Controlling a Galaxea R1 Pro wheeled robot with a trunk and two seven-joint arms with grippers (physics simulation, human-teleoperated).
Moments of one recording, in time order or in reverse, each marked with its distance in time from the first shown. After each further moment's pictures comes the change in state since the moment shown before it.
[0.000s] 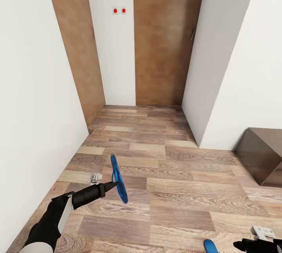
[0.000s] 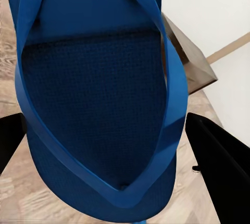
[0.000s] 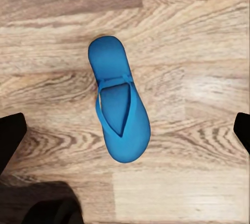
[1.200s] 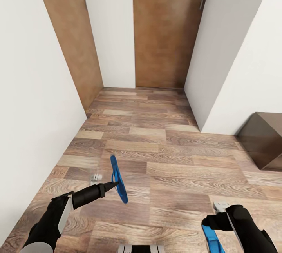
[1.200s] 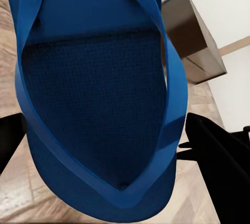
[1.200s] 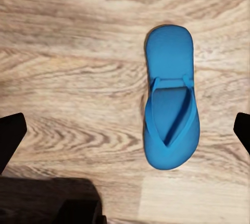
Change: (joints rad) left arm 0.000 0.000 0.000 0.000 -0.003 0.000 0.001; right arm -0.227 0.249 0.000 0.035 0.396 0.103 -0.014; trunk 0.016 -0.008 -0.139
